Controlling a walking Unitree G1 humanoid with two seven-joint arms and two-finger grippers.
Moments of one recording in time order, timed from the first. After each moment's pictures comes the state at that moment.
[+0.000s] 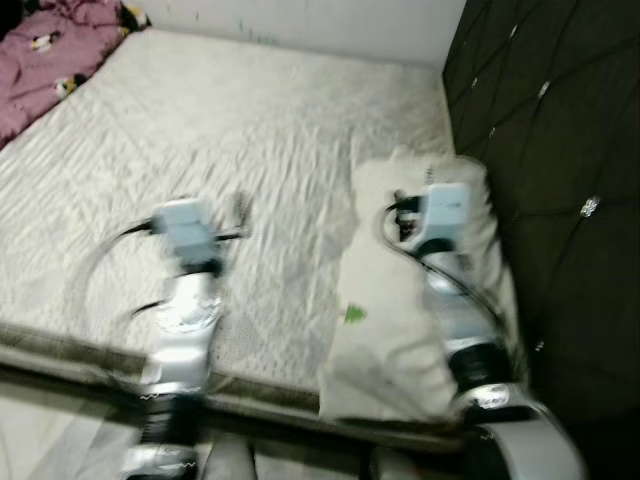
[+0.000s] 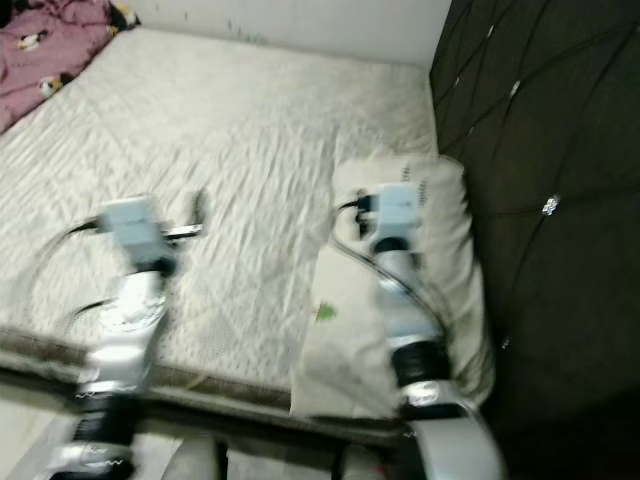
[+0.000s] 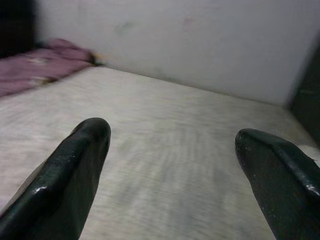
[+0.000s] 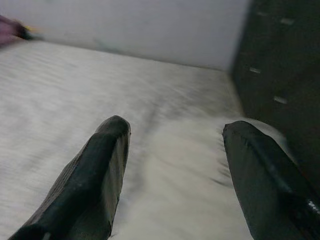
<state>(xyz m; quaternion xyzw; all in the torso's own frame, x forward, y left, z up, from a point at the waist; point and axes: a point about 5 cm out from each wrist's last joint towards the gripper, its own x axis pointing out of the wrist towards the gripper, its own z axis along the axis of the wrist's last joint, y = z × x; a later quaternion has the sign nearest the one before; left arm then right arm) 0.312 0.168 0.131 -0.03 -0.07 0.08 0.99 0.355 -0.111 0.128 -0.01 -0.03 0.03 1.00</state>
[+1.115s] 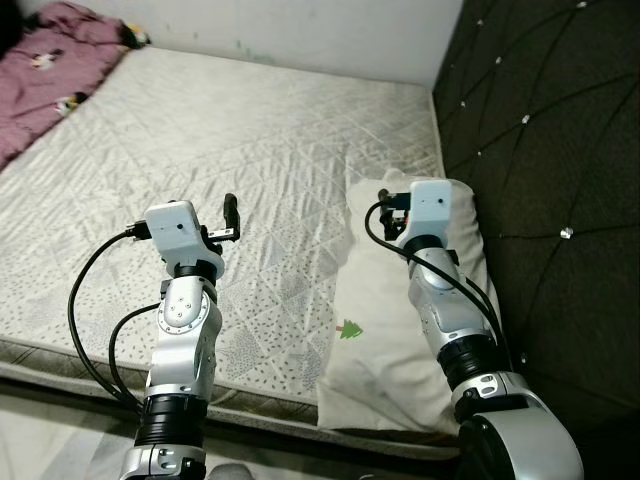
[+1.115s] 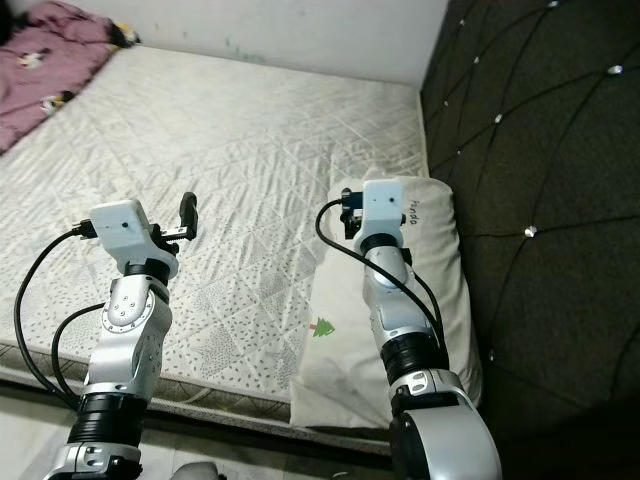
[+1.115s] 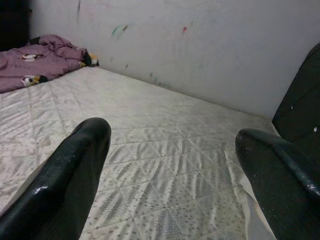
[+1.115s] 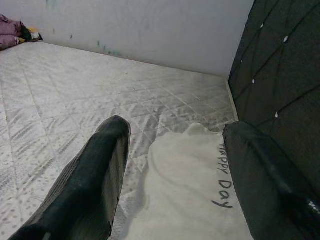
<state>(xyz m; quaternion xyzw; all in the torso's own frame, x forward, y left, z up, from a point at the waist) 0.313 0.155 0.128 -0.07 -0.06 0.05 0.99 0.359 -0.118 0.122 -0.02 0.00 0.02 1.00</state>
